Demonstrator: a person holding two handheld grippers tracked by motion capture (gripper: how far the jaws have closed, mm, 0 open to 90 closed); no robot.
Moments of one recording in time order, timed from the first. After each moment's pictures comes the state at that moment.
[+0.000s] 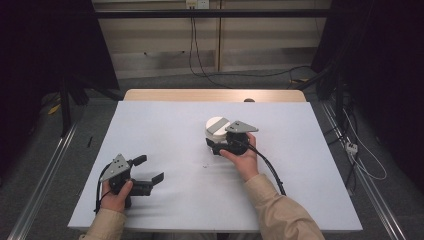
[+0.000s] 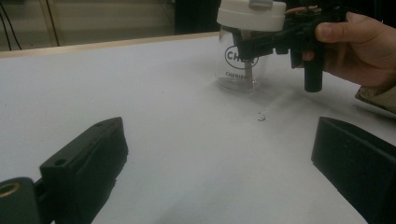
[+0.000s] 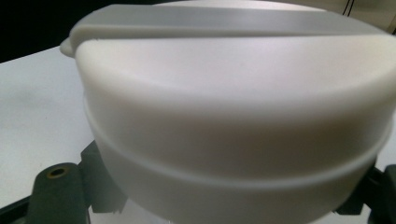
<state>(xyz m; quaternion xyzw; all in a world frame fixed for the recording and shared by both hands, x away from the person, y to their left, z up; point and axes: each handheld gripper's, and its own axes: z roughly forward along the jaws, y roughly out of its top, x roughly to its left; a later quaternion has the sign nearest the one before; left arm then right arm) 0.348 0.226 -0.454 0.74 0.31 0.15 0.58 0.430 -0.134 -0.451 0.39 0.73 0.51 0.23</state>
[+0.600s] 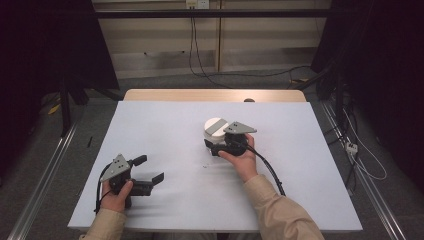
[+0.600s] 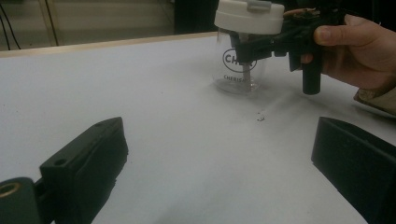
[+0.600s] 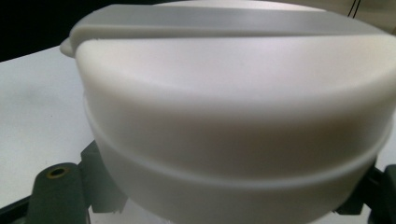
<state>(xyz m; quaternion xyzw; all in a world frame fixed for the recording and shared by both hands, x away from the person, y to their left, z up) 0.348 0.226 -0.454 0.74 0.31 0.15 0.58 0.430 -0.131 -0.453 0.38 0.74 0.51 0.22</state>
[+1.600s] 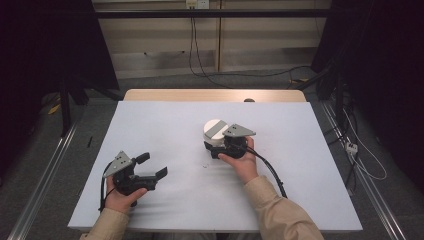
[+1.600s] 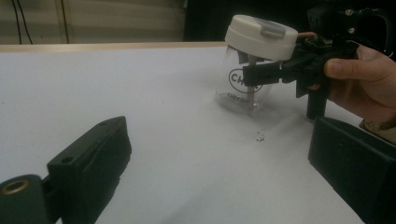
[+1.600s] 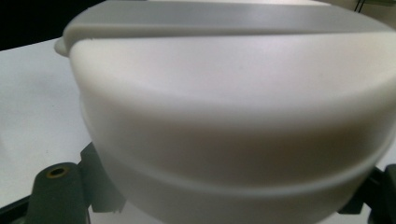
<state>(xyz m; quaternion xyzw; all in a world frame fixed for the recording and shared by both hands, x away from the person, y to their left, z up) 0.350 0.210 -0.445 0.71 0.35 0.15 0.59 0.424 -0.129 -0.456 0.37 0.74 0.51 0.24</state>
